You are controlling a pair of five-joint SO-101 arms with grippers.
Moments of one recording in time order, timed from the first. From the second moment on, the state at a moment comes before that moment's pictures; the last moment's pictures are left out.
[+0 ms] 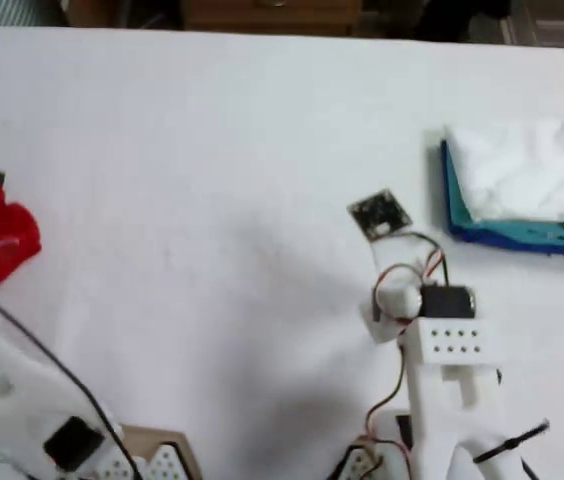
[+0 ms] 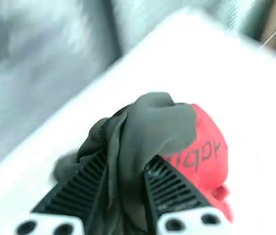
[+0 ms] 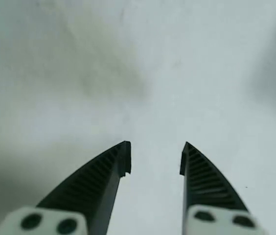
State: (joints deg) left arm -52.8 26.8 -92.7 101.5 -7.3; right arm -4.1 -45.6 59.8 67.6 27.0
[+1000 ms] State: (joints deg) left arm -32.9 13.2 -64.1 101.4 -22.0; right arm 5.2 -45.6 68.0 57.8 27.0
